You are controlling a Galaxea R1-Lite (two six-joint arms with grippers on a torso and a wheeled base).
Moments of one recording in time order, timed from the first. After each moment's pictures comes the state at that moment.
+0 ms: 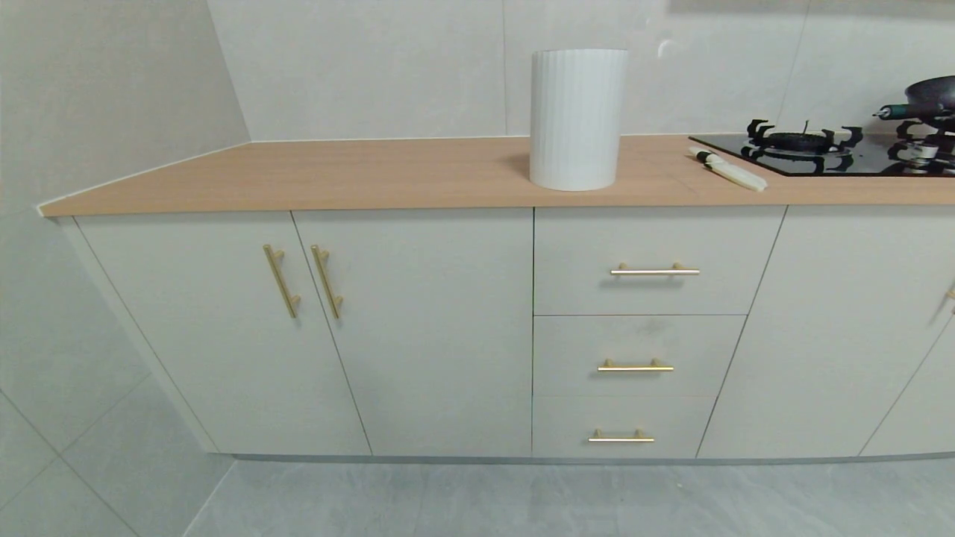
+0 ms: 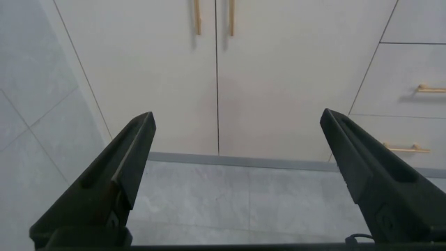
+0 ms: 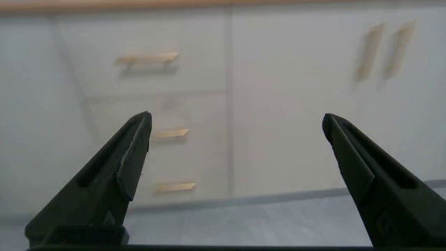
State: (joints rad) left arm 0.00 0.00 0.00 0.00 0.05 -0.01; right arm 0.00 0.00 -0.17 0.05 -0.07 0.00
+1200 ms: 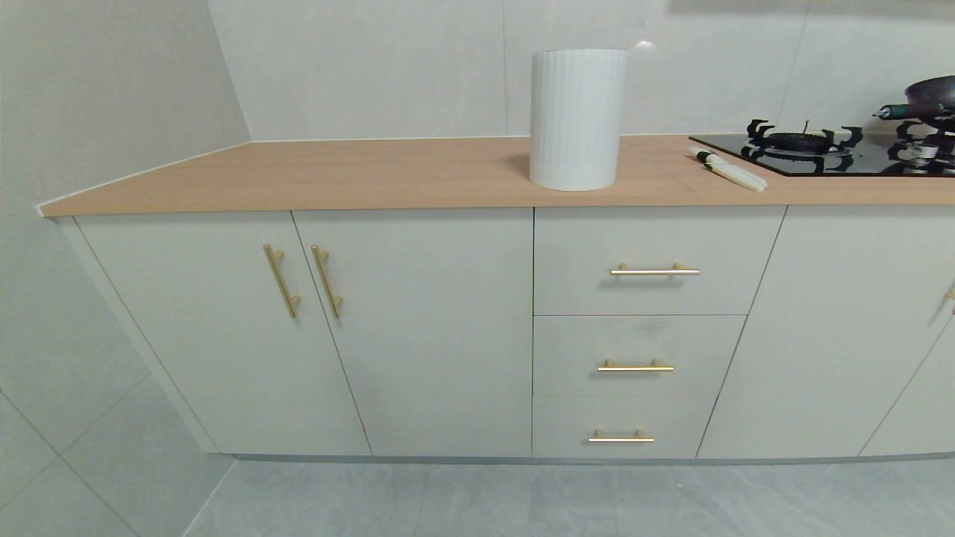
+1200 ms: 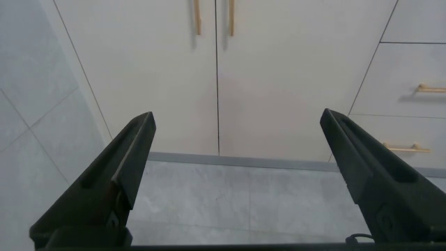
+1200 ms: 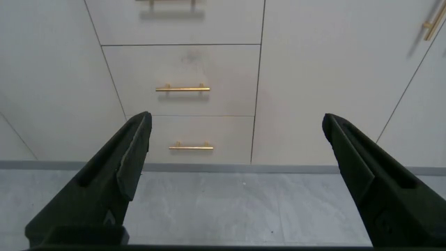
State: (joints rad) left arm 0.00 0.00 0.00 0.00 0.05 -0.01; right arm 0.00 0.00 0.00 0.00 0.00 0.00
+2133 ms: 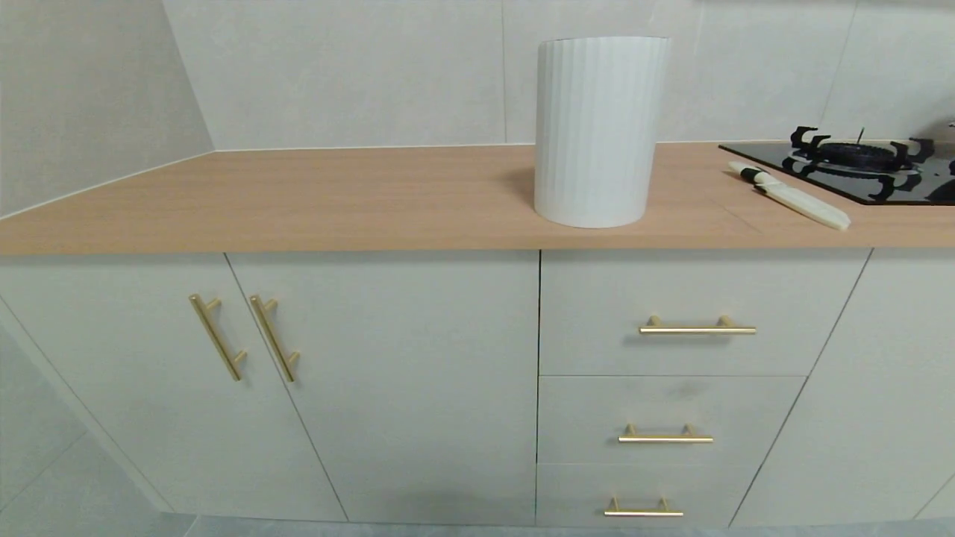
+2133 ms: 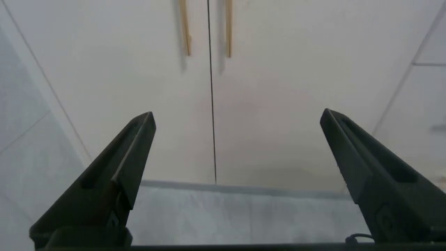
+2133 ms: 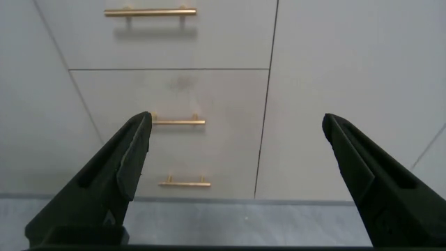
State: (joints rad) left arm 0.00 0.00 0.00 0.00 0.05 -0.01; right arm 0.00 0.00 0.00 0.00 0.00 0.00
